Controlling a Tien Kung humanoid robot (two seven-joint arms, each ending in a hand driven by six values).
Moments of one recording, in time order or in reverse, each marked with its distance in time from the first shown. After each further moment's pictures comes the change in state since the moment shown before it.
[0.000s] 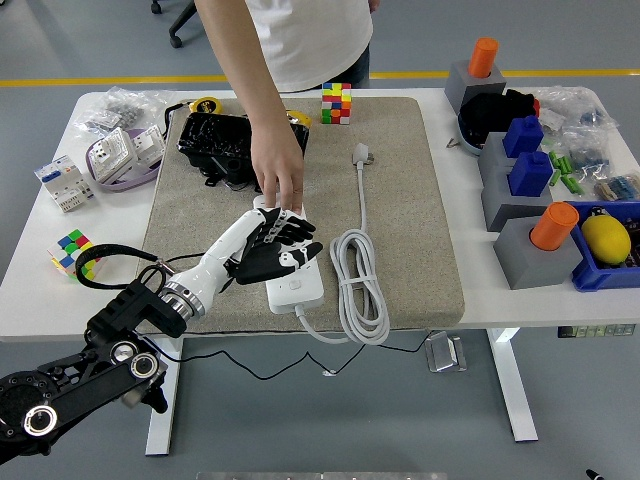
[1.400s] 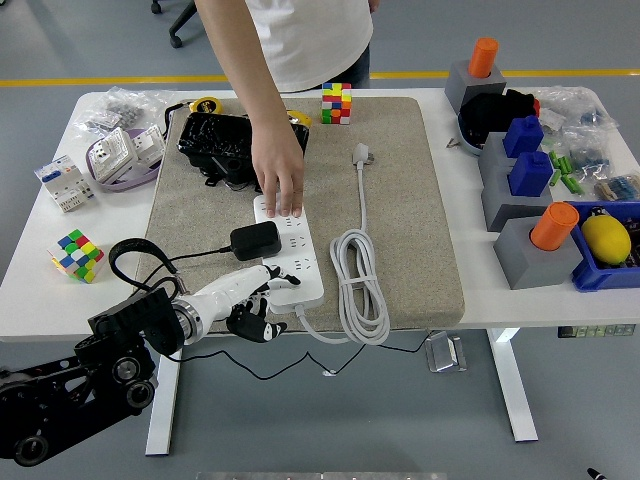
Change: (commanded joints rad) left arm -0.038 0.037 0.051 -0.040 0.373 -0.308 0.437; right arm 0.002 -0.006 -0.007 0.001 -0.001 0.001 0.000
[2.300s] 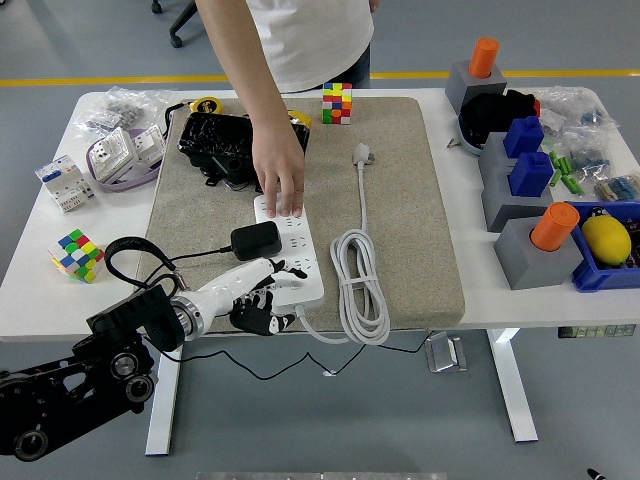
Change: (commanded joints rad) left arm 0.012 0.005 -0.039 -0.013 -0.065 0.106 -0.176; right arm -0.004 0.002 0.005 0.001 -0.001 -0.001 0.001
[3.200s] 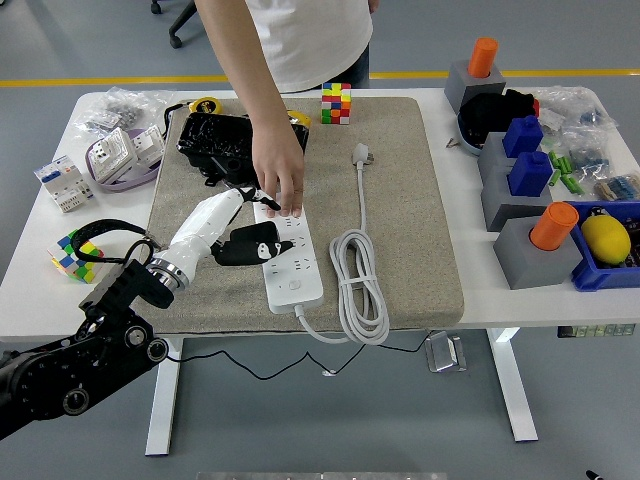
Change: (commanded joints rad) left arm -0.073 -0.098 0.001 0.378 0.138 0.282 -0.244; right arm -0.002 0.002 -0.002 0.001 0.001 0.000 0.000
